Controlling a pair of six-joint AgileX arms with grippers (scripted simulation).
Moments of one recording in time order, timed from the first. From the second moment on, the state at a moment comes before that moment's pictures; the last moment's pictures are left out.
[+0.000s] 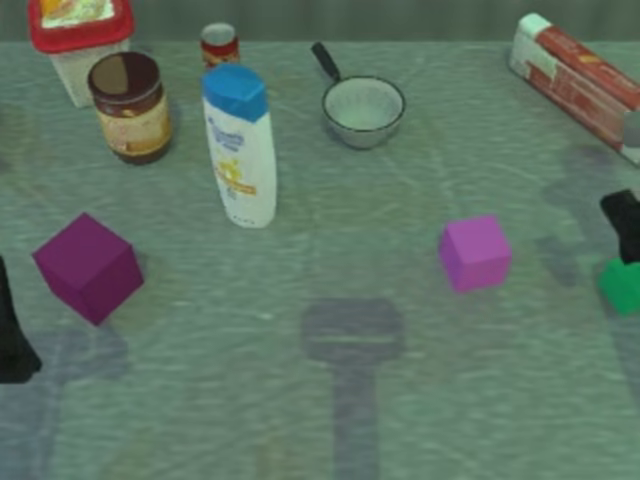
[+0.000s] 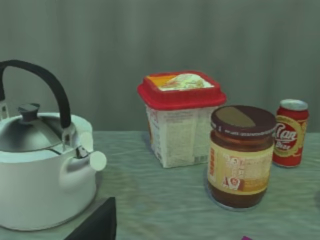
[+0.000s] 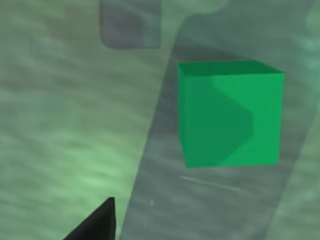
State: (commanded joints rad) left arm 0.00 0.00 0.00 0.00 0.00 0.00; right arm 0.06 1.78 1.30 -0.99 0.00 -0.26
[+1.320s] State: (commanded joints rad) left arm 0.00 0.00 0.00 0.00 0.00 0.00; right arm 0.07 2.08 1.25 -0.75 0.00 -0.28
